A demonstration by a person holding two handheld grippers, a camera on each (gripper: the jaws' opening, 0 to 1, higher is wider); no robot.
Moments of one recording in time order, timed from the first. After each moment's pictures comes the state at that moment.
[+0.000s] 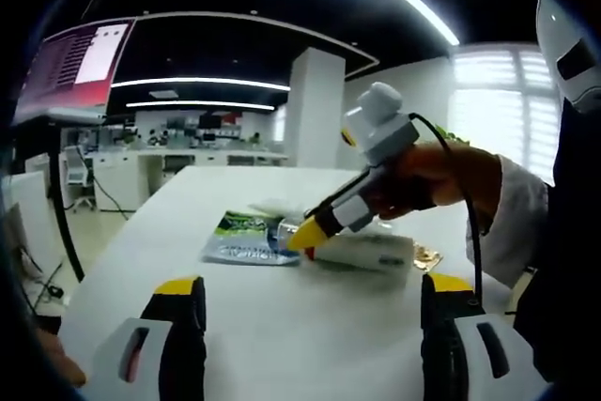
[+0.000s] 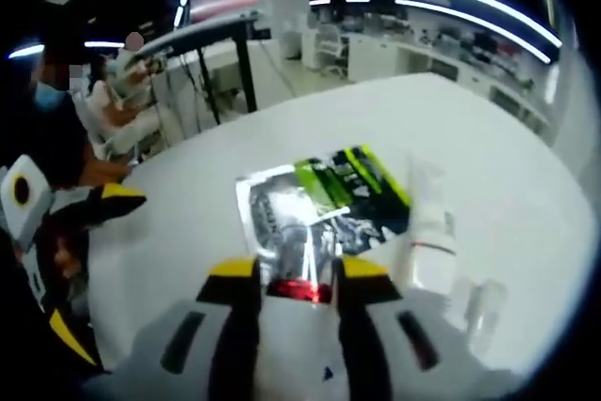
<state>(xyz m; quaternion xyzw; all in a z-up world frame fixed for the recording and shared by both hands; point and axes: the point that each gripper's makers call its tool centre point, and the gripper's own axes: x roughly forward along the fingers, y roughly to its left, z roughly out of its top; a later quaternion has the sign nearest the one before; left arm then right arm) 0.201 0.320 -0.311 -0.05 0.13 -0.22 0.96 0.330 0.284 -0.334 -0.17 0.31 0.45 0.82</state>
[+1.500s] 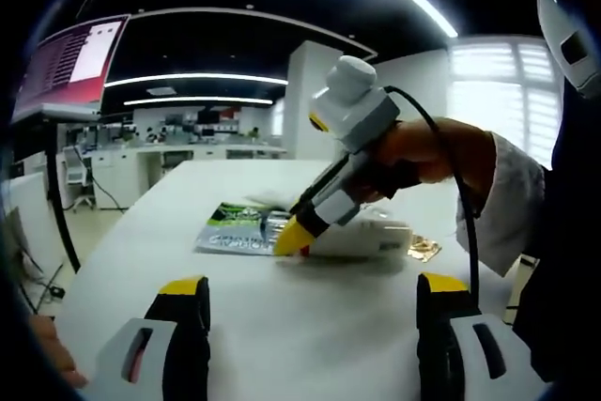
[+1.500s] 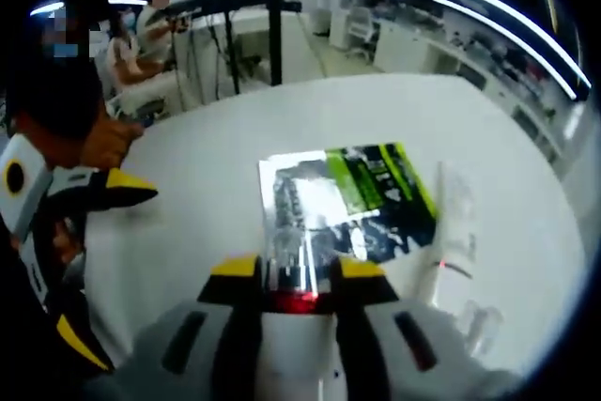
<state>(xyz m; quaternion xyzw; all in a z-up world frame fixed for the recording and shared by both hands) 0.200 0.315 -0.322 -0.04 0.15 -0.22 0.96 0.317 0.297 -0.340 -0.24 0.33 0.48 0.77</state>
